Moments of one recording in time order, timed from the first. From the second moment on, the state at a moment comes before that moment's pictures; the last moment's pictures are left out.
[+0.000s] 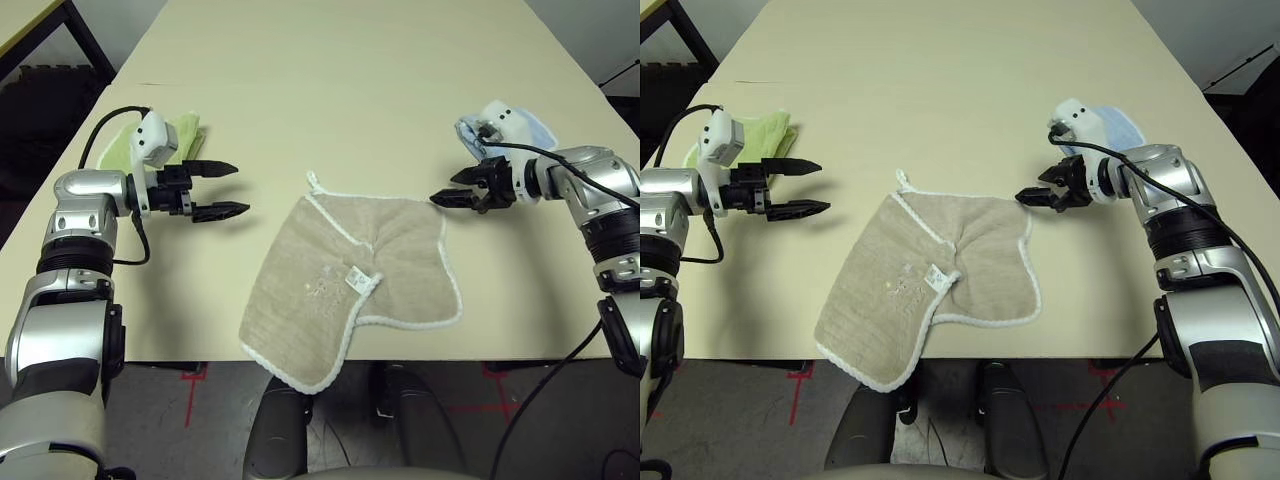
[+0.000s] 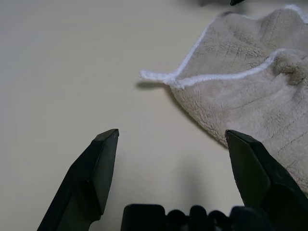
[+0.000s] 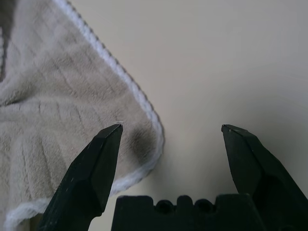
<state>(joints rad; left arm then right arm) -0.93 0.74 0.04 0.95 -0.18 -0.13 -1.51 -0.96 -0.67 0.23 0.53 0.08 0.71 1.11</state>
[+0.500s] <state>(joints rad) -0.93 0.73 0.04 0.94 -0.18 -0.12 -1.51 -0.92 -0.60 0.27 0.51 0.00 0.70 1.02</state>
